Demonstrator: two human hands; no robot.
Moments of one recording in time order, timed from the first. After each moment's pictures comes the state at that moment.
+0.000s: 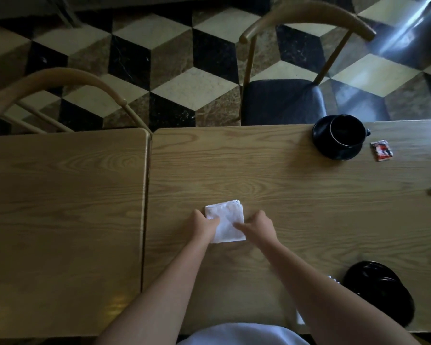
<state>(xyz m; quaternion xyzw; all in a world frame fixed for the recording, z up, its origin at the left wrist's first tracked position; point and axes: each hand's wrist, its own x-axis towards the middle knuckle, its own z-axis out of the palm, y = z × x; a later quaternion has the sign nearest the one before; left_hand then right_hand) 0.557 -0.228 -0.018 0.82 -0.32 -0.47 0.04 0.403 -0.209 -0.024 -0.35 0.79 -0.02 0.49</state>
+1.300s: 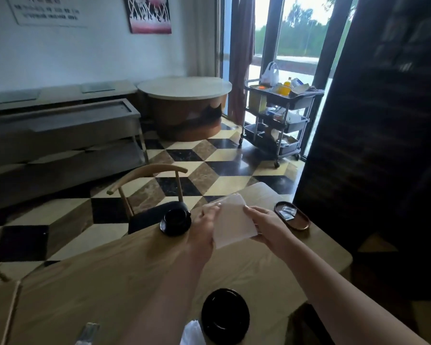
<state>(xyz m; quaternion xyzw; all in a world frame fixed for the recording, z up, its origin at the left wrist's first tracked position) 0.185 -0.097 0.242 0.34 -0.41 -0.77 0.35 0.047 -0.002 0.264 -0.25 0.63 -0.57 0.47</state>
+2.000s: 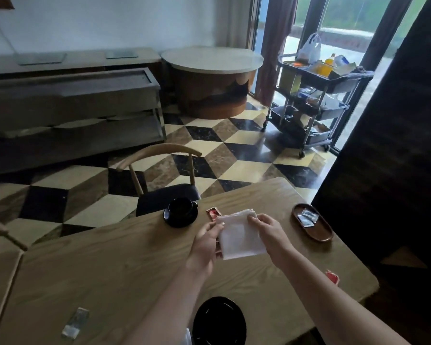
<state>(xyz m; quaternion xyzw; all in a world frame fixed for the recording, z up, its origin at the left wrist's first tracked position) 0.148 -0.133 0.170 0.46 -0.34 -0.76 0.31 -0.015 -0.078 0.186 -0.27 0.70 -0.50 0.42</state>
